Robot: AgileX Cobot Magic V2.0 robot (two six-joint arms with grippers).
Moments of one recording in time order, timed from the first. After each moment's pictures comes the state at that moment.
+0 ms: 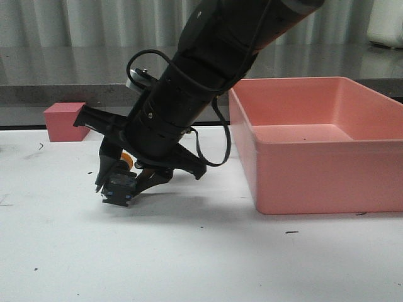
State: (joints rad) left arm -0.01 0.46 -0.42 0.09 0.14 -0.14; right arm 0.67 2.15 -1.52 0.68 0.45 0.11
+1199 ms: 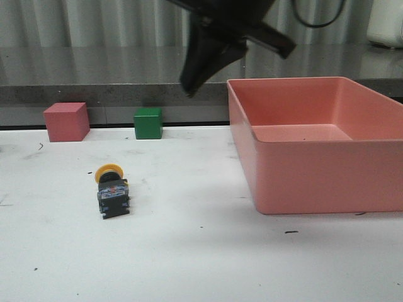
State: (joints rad) left arm -0.01 0.46 -0.42 0.09 0.14 -0.14; right arm 0.50 1.68 -1.41 0.40 0.85 0.03
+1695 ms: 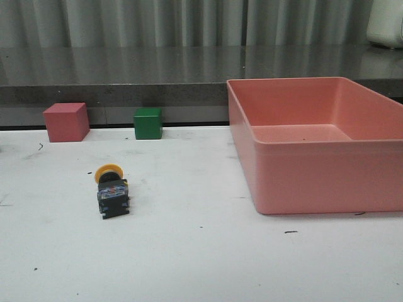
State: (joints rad) left arm -0.01 0.46 -0.42 0.09 0.14 -0.14; right arm 0.17 0.89 -0.66 0.16 0.59 0.02
